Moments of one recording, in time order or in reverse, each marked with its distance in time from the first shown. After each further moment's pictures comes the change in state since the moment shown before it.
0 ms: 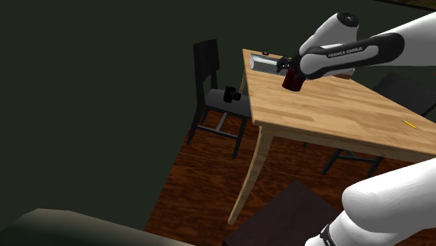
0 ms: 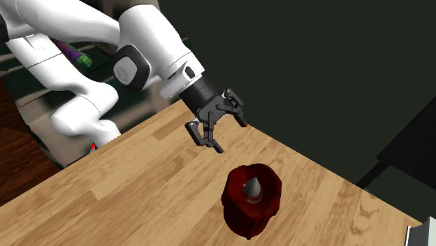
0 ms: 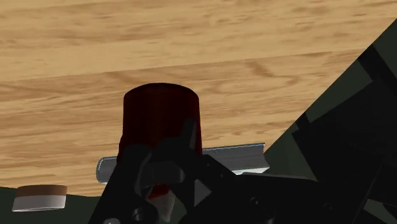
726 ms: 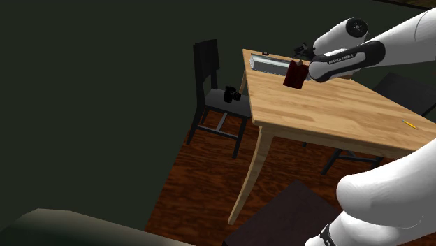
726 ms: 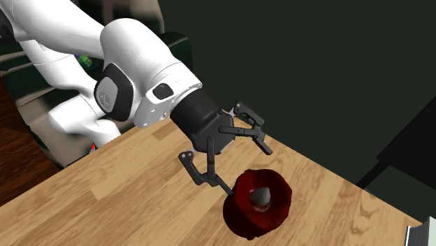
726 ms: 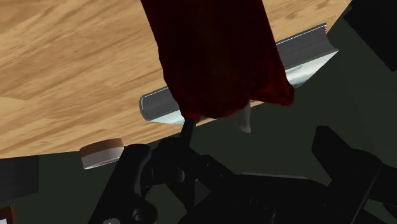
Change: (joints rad) arm -0.278 0.177 0.061 0.154 -0.178 0.324 0.343
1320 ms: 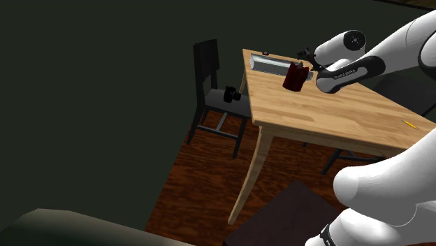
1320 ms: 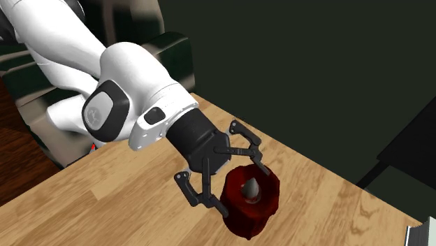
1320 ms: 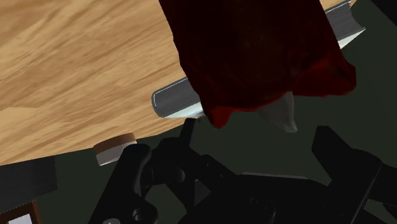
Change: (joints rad) arm -0.302 0.058 0.195 0.014 -0.317 0.137 0.357
